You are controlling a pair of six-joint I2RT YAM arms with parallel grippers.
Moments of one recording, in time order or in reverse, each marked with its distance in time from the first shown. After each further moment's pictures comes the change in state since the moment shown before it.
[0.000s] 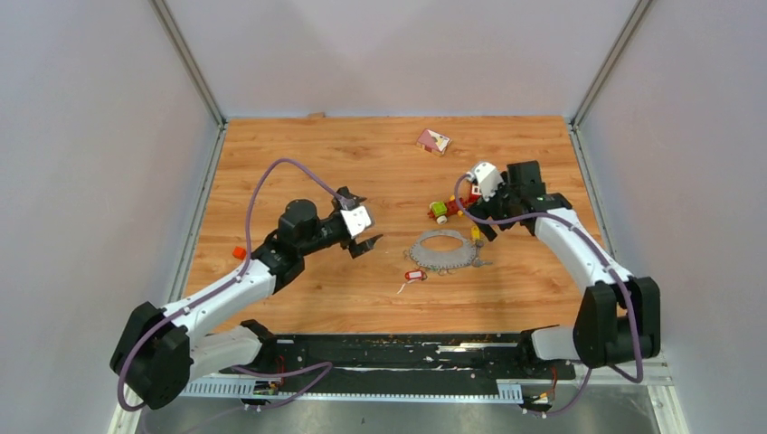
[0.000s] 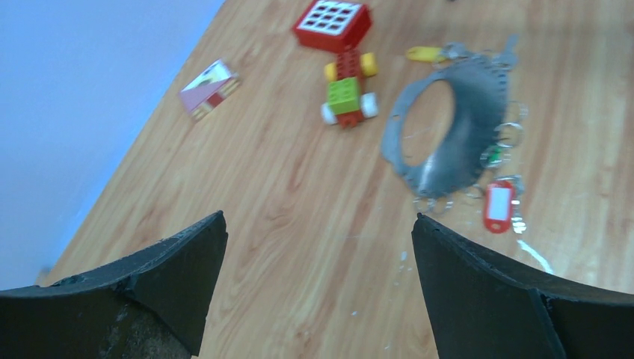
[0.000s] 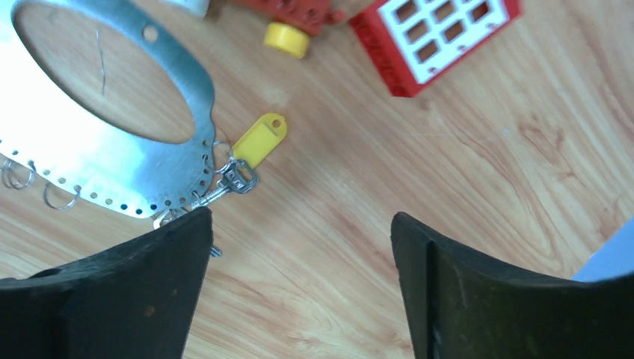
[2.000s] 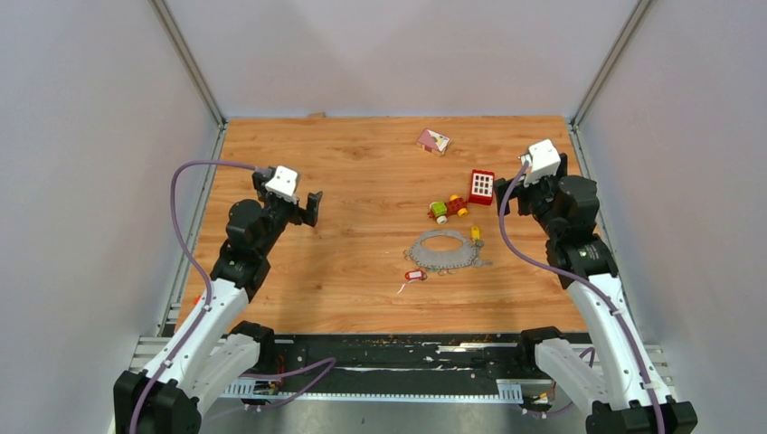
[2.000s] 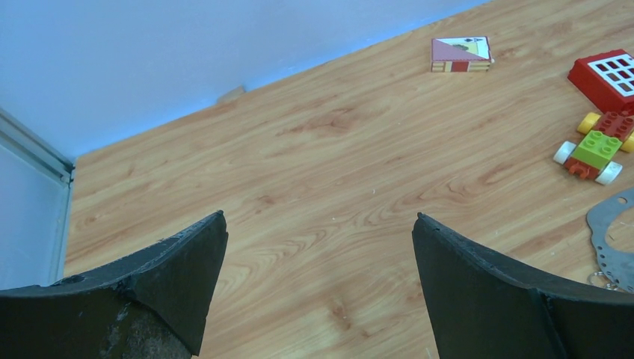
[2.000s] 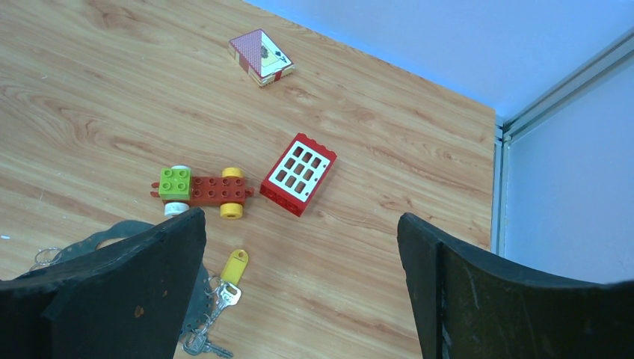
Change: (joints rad) left arm 0.345 -0.271 -0.023 -0.073 -0.384 -0.337; right arm -0.059 -0.539 -0.097 0.298 0.030 0.348
